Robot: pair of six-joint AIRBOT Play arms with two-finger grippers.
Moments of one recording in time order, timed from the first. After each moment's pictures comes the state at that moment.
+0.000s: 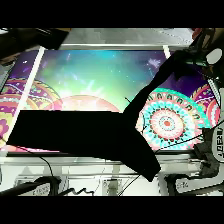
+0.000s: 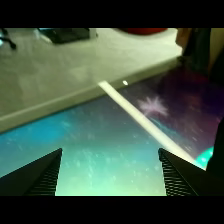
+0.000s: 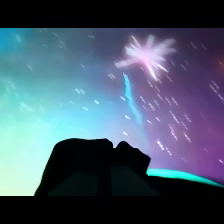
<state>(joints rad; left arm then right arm) 0.02 -1.31 1.78 0.67 -0.87 -0.78 -0.07 -1.57 1.83 -1.35 0.84 1.47</state>
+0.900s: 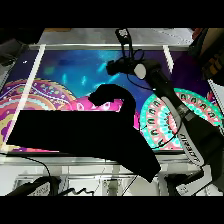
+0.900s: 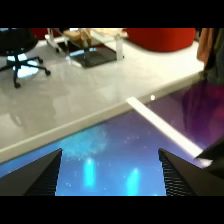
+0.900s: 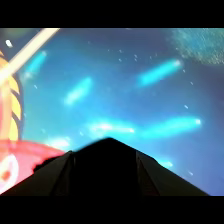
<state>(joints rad) 0.07 -1.21 1.78 0.72 -0.90 -0.77 0.44 -1.70 1.87 -1.45 0.75 1.44</state>
